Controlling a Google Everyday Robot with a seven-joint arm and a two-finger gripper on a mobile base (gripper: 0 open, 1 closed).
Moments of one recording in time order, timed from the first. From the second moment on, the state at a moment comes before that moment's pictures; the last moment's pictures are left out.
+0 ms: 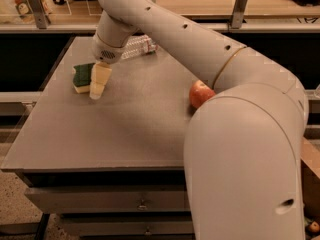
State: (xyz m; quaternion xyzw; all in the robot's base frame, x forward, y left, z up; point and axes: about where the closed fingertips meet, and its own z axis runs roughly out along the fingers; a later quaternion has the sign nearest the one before) arm 0.683 0.182 0.836 -0.72 0.64 0.12 0.24
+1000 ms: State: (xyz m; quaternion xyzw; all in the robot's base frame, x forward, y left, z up) arm 0.693 0.187 0.824 -0.71 0.65 0.12 0.23
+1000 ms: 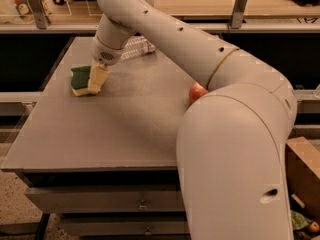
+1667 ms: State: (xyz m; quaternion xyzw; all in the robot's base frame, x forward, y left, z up) arm 0.693 0.187 0.827 -0.71 0.65 0.12 0.23
